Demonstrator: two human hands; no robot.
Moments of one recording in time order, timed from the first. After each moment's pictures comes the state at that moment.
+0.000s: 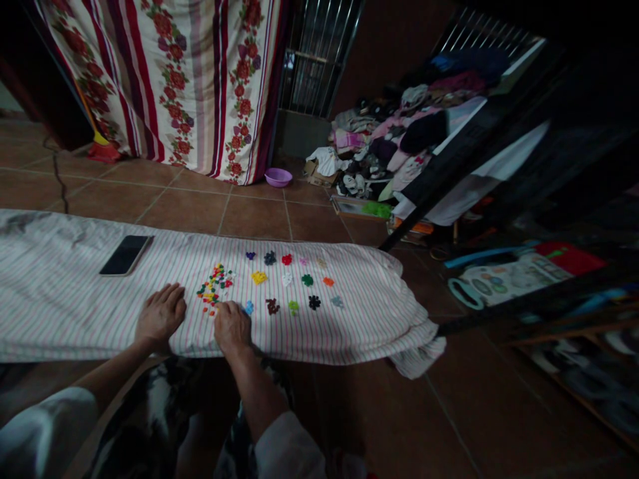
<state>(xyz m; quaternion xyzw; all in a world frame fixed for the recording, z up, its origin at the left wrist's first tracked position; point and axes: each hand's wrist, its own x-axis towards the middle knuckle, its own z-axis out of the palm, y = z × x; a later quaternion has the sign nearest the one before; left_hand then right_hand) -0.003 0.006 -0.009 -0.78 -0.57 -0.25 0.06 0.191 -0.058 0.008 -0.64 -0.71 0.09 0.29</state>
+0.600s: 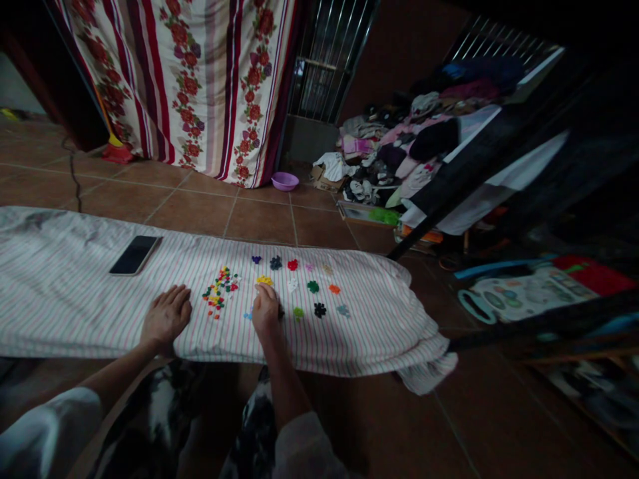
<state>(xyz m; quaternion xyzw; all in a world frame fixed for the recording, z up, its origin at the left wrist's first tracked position) -0.003 0.006 -0.008 -0.78 -0.57 -0.23 0.08 0.264 -0.017 -0.005 -0.62 -0.62 0.05 0.47</state>
